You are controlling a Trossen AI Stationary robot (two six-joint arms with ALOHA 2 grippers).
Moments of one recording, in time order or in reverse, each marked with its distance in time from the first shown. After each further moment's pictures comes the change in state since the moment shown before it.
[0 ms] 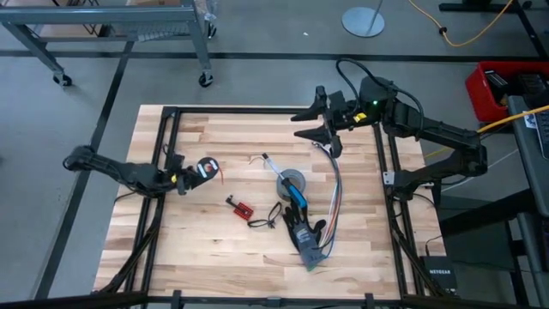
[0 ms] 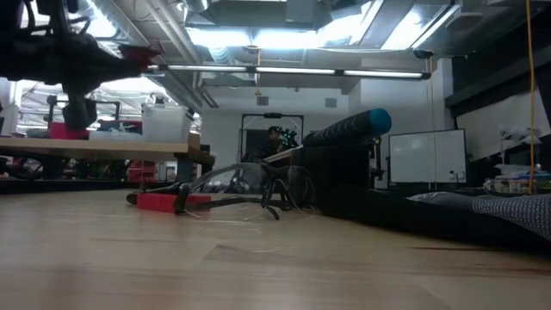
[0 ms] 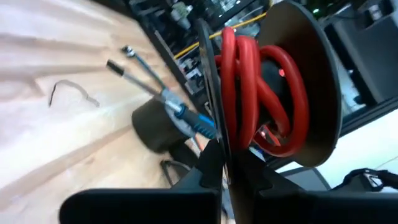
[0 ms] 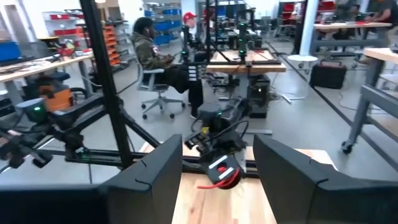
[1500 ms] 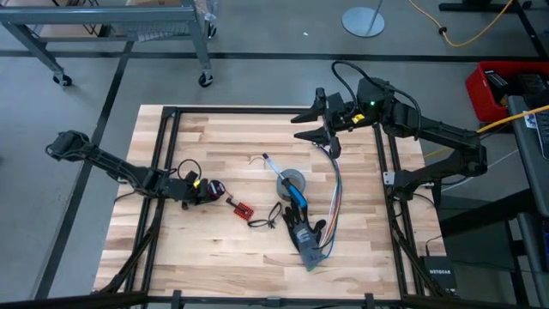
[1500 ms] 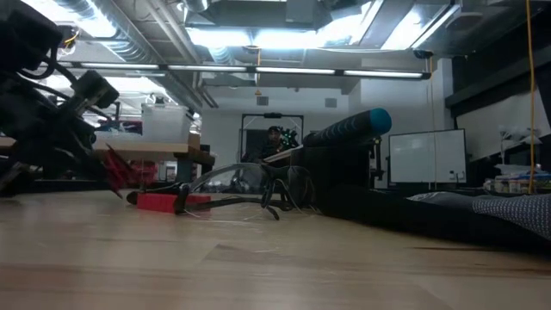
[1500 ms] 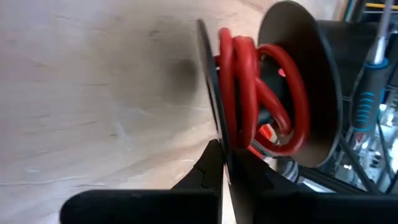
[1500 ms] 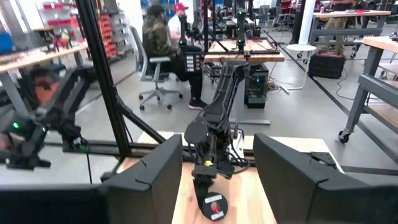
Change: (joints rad) left arm 0.000 0.597 0.000 -0.021 0.230 -0.933; right arm 0.000 0.002 0.000 -0.045 0.009 -0.013
